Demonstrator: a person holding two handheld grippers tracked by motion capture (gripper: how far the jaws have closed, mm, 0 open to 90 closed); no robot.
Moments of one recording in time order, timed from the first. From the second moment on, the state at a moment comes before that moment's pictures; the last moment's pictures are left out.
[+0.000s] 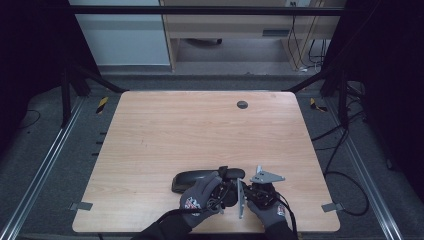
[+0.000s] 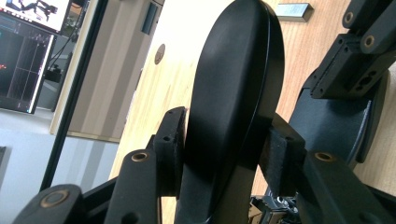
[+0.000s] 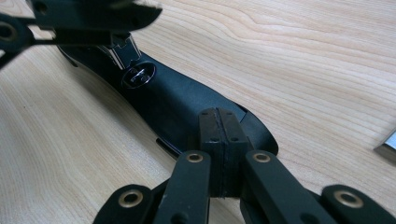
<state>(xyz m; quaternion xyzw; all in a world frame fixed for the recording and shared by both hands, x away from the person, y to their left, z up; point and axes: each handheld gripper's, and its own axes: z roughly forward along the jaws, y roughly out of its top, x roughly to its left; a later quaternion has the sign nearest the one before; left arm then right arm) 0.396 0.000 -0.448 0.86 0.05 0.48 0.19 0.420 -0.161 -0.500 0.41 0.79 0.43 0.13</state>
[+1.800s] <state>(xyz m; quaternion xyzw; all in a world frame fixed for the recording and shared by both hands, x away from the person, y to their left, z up) 0.394 0.045 -0.401 0.83 0.12 0.47 0.27 0.419 -0.160 -0.499 0.42 0.79 0.43 0.13</state>
